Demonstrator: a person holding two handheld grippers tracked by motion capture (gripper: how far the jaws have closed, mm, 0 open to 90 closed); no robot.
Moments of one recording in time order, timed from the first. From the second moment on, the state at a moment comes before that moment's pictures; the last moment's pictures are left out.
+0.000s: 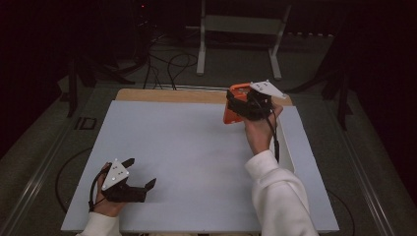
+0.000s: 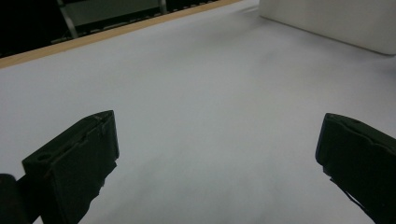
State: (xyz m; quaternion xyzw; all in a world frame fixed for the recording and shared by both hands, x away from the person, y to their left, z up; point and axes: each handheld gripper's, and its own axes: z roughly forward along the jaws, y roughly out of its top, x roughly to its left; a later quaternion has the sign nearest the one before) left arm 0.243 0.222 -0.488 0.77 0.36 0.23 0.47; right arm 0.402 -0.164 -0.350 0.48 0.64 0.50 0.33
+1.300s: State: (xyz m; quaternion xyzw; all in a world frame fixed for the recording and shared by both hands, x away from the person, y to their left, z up) left arm 0.243 0.220 -0.489 0.77 0.36 0.23 0.47; right arm 0.415 -0.185 -0.347 0.50 0.63 0.49 0.35
